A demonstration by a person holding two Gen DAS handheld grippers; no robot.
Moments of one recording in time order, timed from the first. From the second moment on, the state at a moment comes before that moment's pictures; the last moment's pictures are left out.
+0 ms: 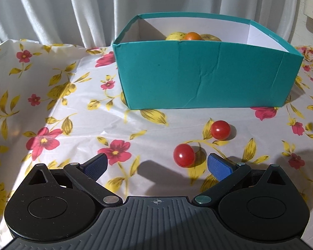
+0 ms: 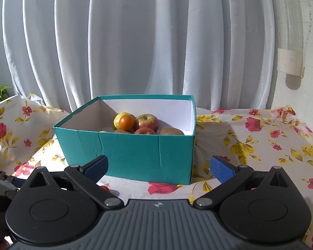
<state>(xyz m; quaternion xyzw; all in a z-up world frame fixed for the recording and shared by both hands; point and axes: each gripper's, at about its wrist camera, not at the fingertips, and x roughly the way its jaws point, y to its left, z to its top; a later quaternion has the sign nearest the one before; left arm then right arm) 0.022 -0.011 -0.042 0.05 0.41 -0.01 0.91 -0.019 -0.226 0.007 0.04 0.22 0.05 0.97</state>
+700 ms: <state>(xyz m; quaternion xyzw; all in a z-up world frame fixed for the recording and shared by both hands) 0.035 -0.031 -0.060 0.04 0.42 -0.02 0.91 -0.024 -0.239 -0.002 0.03 0.23 0.00 0.97</state>
